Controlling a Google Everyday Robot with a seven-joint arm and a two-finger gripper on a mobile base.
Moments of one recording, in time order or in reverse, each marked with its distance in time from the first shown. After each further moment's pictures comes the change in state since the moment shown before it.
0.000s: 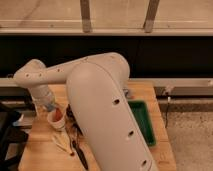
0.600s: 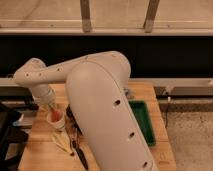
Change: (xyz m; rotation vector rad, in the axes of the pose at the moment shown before) arm -0.001 -0.010 -0.007 0.030 -0.015 0.030
